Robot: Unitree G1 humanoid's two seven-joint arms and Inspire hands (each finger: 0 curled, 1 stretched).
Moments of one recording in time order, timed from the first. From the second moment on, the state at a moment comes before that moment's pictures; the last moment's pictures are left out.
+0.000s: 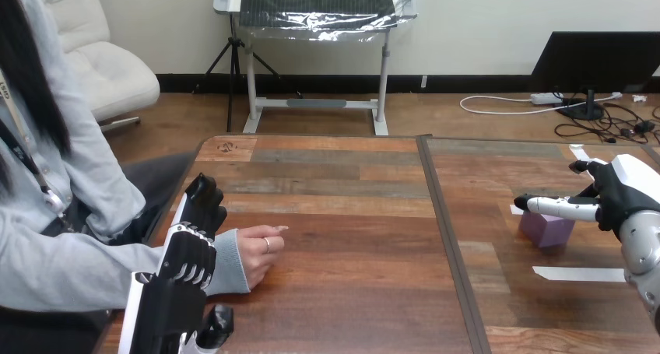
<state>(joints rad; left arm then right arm) 0.10 0.00 0.06 0.71 -0.49 -1.27 -0.67 -0.76 -0.55 0.18 1.36 -0.47 -0.13 -0.15</state>
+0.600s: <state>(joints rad) 0.08 0.00 0.07 0.72 -0.50 -1.27 -0.68 -0.76 -0.55 0.19 1.36 -0.47 -0.13 -0.15</state>
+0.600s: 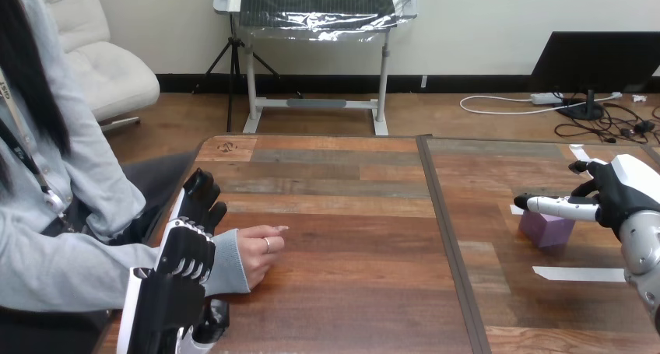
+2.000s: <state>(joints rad) 0.08 -0.01 0.09 0.72 -0.51 -1.25 -0.70 -0.76 -0.55 0.18 1.36 -0.47 -0.13 -0.16</state>
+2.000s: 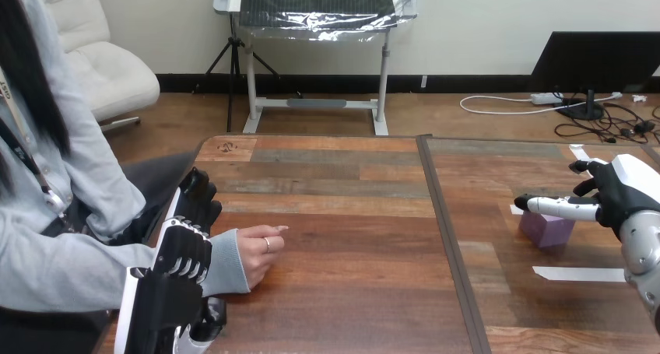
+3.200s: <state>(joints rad) 0.08 -0.02 0.10 0.72 -0.50 -1.25 -0.69 -0.76 -0.55 0.18 1.36 -0.47 -0.13 -0.16</state>
